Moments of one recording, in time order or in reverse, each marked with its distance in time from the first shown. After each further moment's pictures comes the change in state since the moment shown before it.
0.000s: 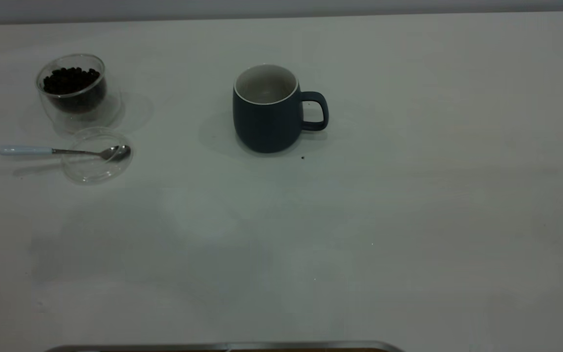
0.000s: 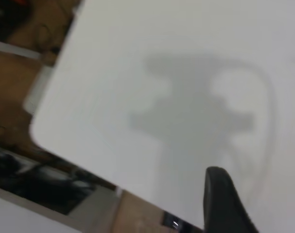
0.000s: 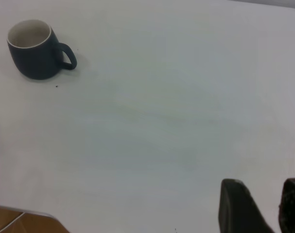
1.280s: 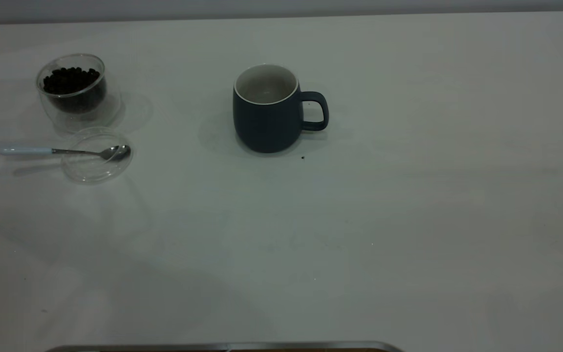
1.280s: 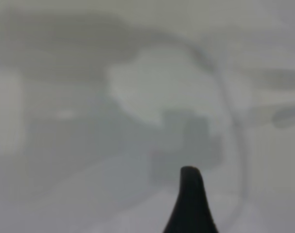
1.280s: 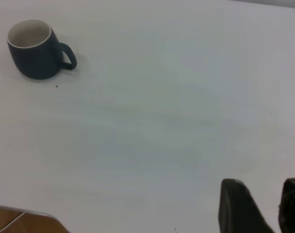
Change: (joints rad) left arm 0.247 0.734 -0.201 -0.931 -0.290 1.261; right arm 0.000 0.000 0.000 0.000 0.000 0.000
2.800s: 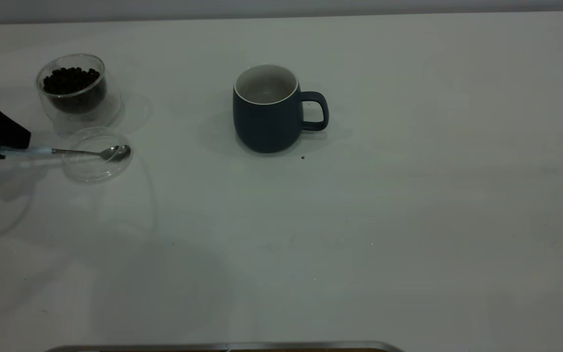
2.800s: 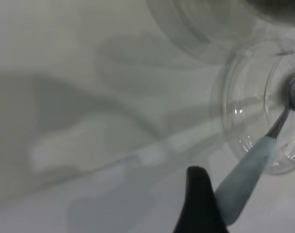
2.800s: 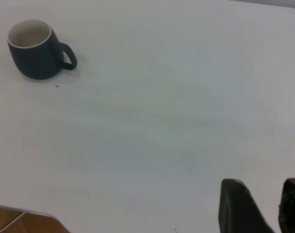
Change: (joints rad) left arm -0.073 0.193 -0.006 -0.463 0.170 0.546; right arm 0.000 0.000 0.000 0.001 0.000 0.000
